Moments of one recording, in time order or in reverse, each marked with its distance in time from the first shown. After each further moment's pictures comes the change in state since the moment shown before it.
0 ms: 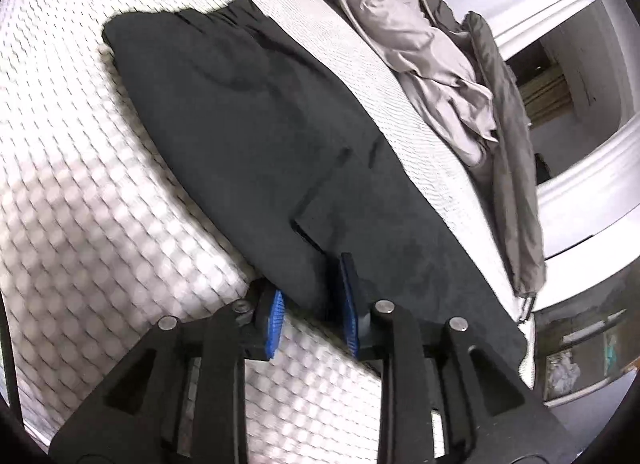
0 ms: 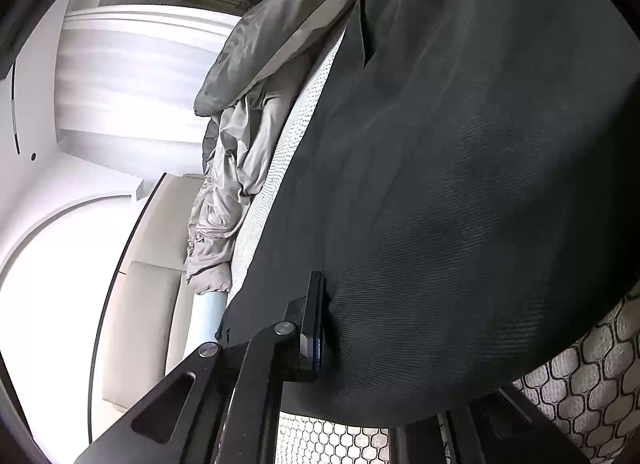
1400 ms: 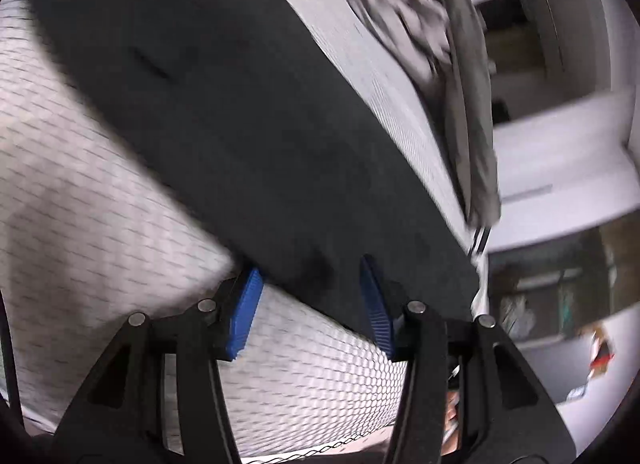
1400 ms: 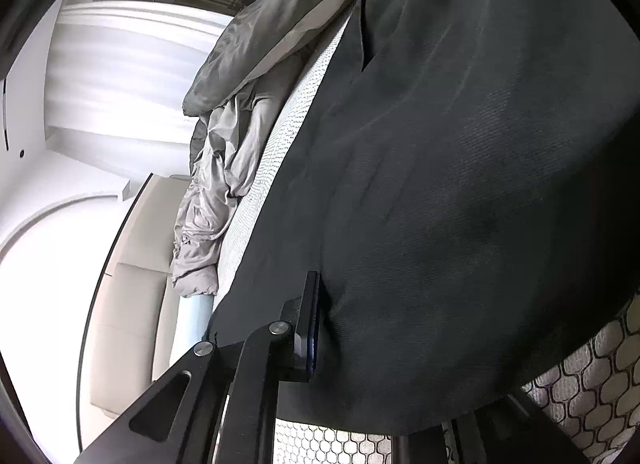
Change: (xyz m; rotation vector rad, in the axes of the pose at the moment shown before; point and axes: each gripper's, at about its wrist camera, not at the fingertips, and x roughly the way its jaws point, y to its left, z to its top) left arm 0.031 -0.055 -0.055 0.042 0.309 -0.178; right arm 0.005 0.009 0.000 0.001 -0.010 -0.059
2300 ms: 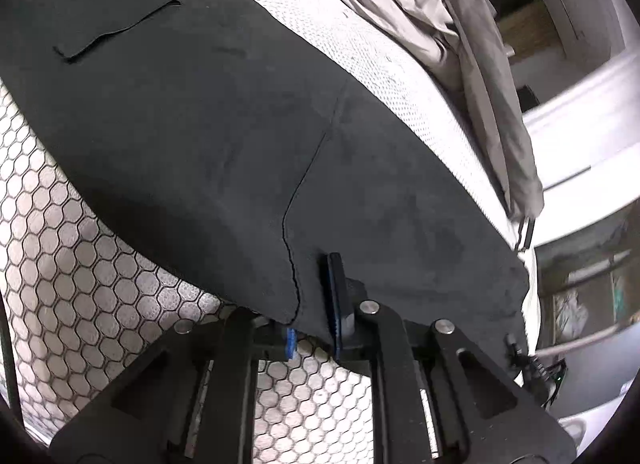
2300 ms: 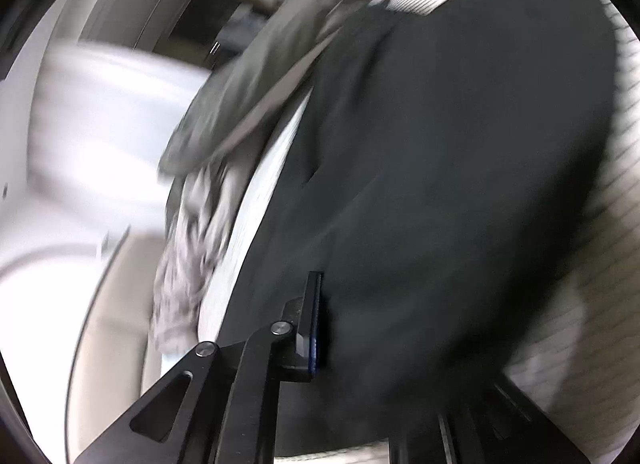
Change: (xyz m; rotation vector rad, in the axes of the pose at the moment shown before) left arm 0.040 -0.039 -0.033 0.080 -0.089 0.165; right arm -0.049 -0.030 0.047 0.086 -0.259 -0.108
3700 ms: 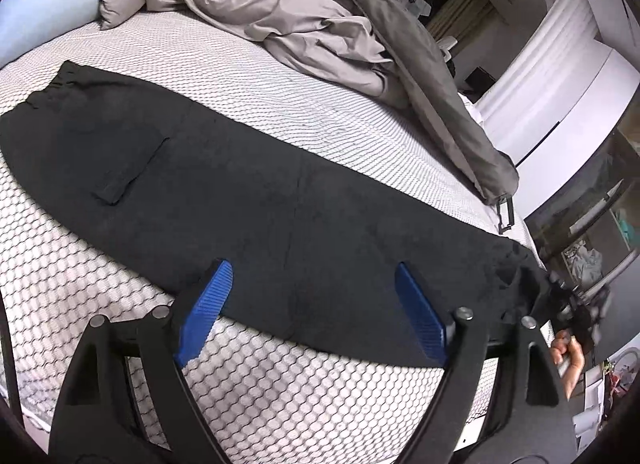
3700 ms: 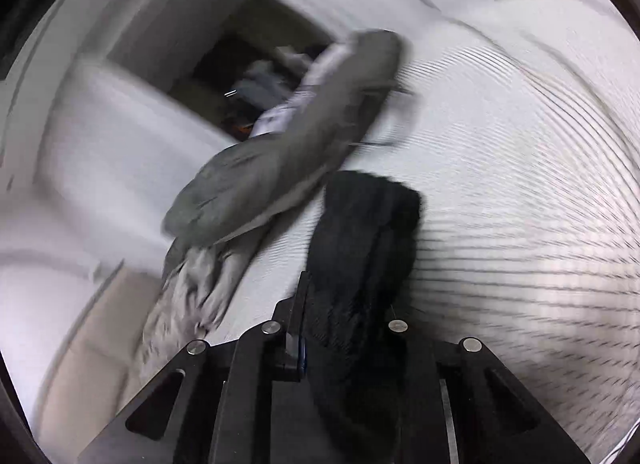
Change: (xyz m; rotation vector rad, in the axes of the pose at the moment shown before) left arm -0.082 -0.029 0.027 0.257 -0.147 -0.040; right arm -0.047 0.055 0.074 -0.225 -0.198 0.015
